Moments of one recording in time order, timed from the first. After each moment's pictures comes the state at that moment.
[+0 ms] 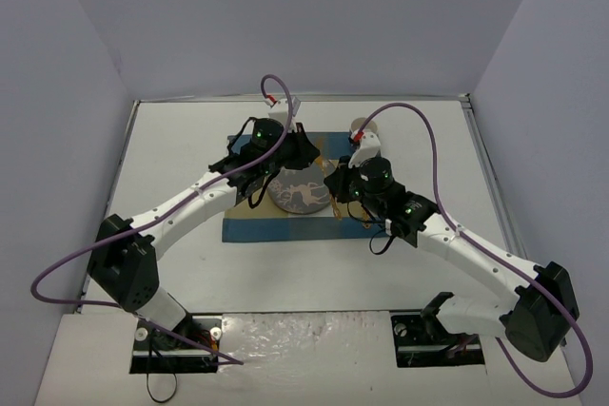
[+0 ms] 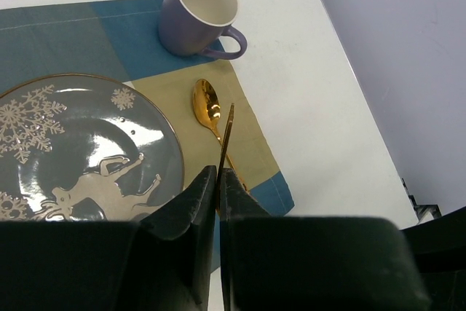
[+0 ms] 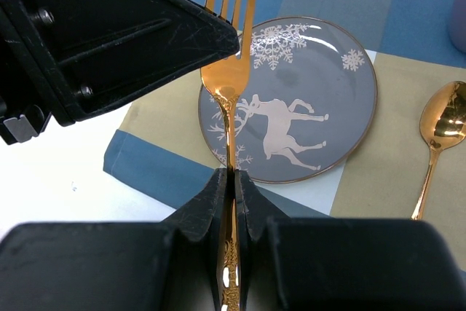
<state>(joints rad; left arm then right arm) -0.68 1.55 1.27 -0.06 0.07 -0.57 0.71 1.18 0.84 -0.05 0.11 0.44</state>
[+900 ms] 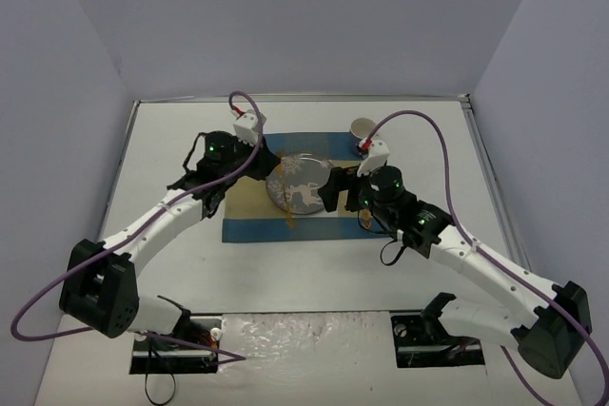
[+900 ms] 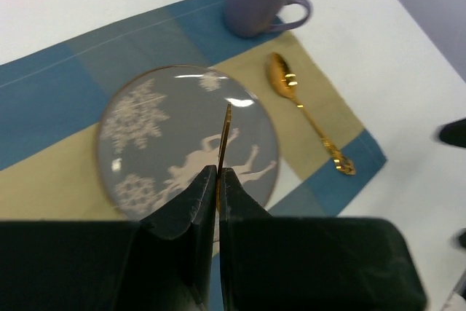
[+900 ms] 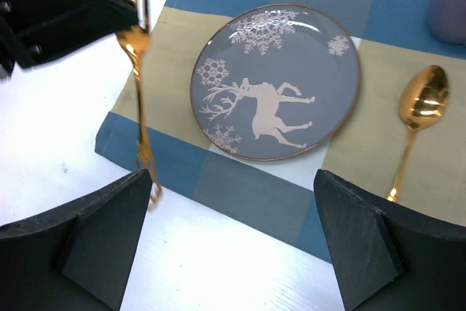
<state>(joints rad) -0.44 1.37 0.96 0.08 0.31 -0.23 0.72 1.06 0.80 -0.14 0.14 0.41</state>
